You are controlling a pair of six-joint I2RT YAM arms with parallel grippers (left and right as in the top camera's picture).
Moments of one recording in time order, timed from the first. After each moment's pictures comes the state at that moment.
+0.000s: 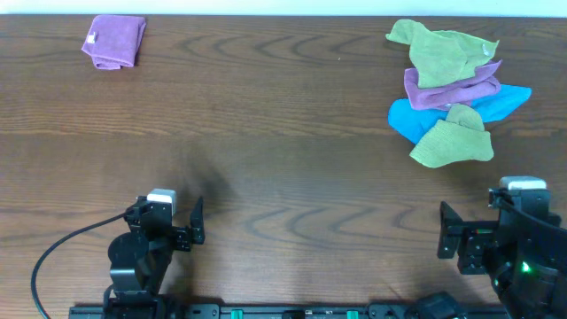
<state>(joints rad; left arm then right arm) -0.01 0.14 0.15 -0.42 0.14 0.00 0.36 0.66 1.31 -1.33 0.32 0.18</state>
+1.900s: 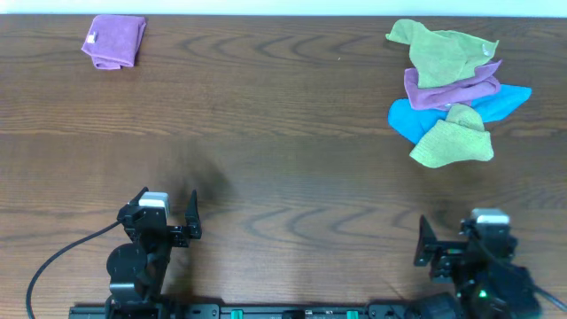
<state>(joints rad) -0.01 0.01 0.11 -0.36 0.09 -0.02 0.25 0.18 0.66 -1.00 0.26 0.14</state>
